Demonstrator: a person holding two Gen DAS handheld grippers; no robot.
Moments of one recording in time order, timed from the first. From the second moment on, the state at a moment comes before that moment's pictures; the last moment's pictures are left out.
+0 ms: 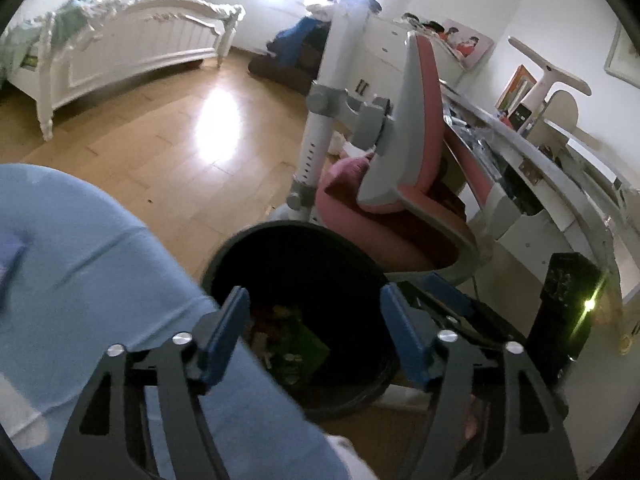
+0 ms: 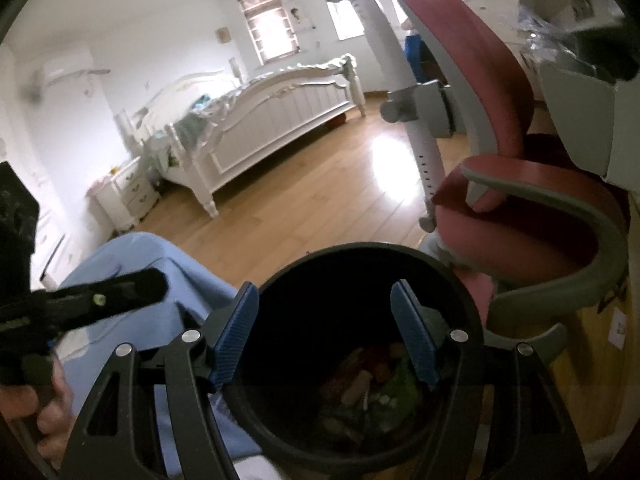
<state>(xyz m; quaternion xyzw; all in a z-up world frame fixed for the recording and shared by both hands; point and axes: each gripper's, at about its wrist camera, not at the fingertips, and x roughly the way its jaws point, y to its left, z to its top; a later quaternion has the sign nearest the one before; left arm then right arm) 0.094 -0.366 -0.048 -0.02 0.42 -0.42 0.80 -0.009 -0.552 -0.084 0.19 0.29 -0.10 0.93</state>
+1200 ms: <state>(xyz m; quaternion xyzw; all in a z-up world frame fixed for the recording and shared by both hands) 0.117 -0.046 -0.065 0.07 0.41 -0.25 0.87 0.180 -0.180 -0.040 -0.11 0.39 0.26 0.87</state>
